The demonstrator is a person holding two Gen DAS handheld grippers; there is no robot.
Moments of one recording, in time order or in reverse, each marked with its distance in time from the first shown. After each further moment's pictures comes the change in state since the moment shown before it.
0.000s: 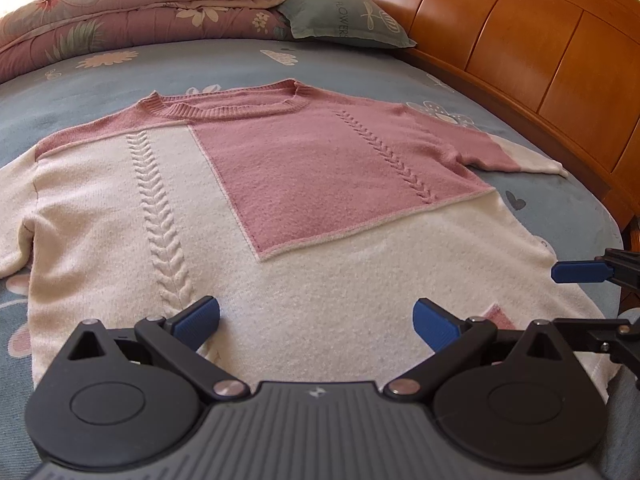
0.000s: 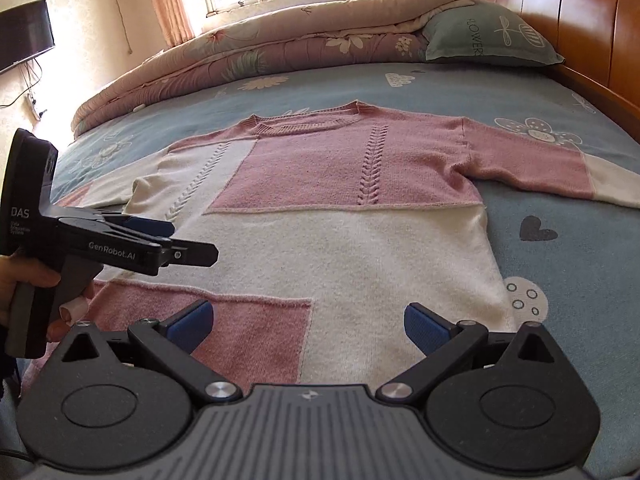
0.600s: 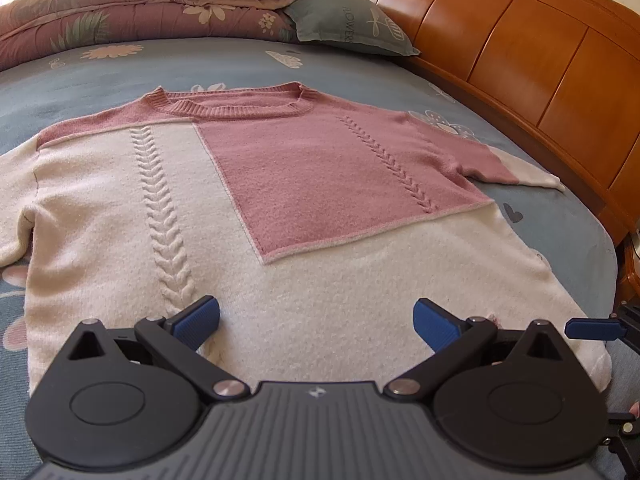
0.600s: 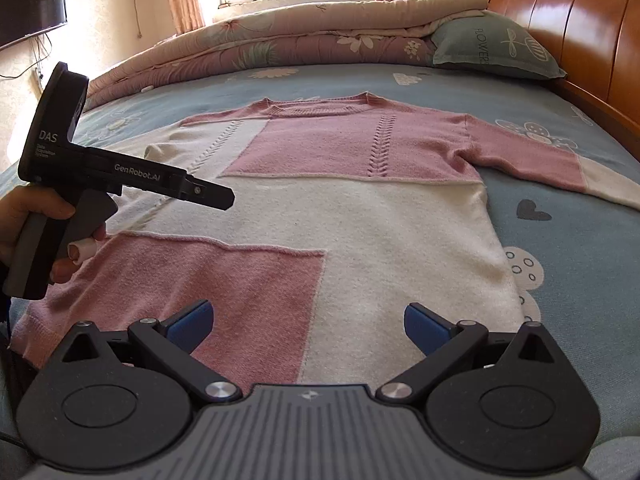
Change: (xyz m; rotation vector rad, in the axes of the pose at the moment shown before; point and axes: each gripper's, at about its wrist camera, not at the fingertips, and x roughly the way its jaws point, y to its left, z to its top) left arm -0.001 0.007 0.001 -0.045 -0.011 -0.021; right arm -0.024 0.029 -0.040 -0.073 -0.018 -0.003
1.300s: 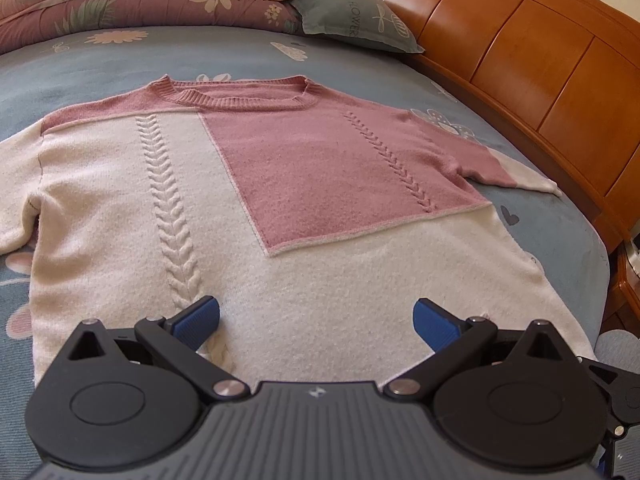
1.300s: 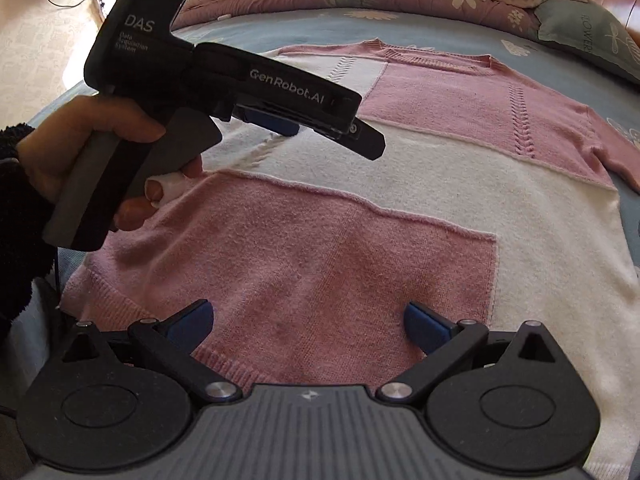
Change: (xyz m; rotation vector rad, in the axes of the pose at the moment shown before) left arm -0.006 0.007 0.002 -0.047 0.027 -0.023; right arm 0.037 0.075 -0.001 -0.179 0.169 0.112
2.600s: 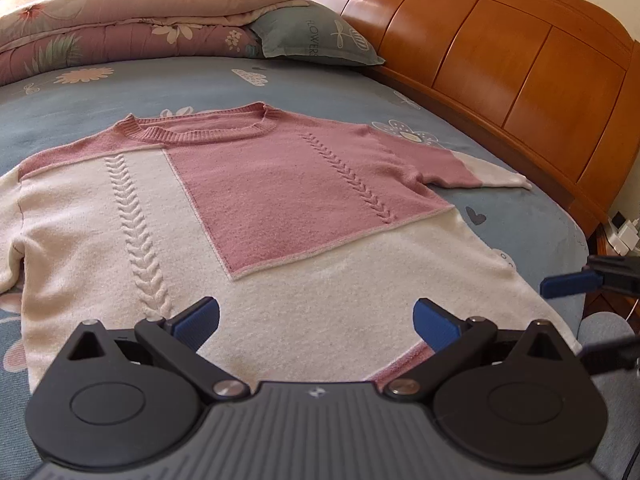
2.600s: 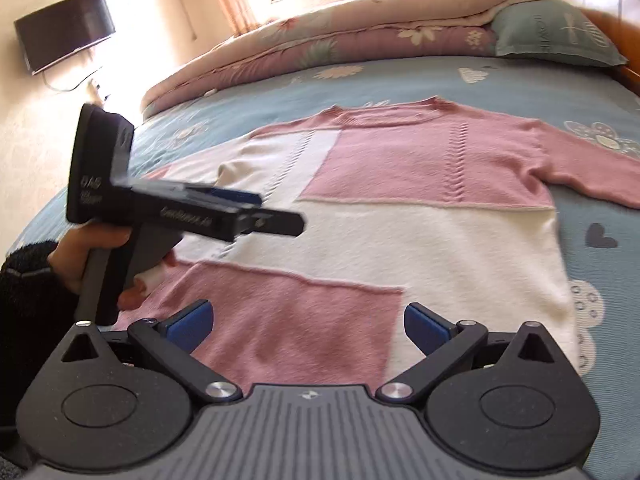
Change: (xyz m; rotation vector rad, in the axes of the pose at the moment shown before) left arm -0.010 -0.018 0.000 0.104 -0.051 -0.049; right arm -0.076 -0.106 0.018 0.217 -0.166 0.054
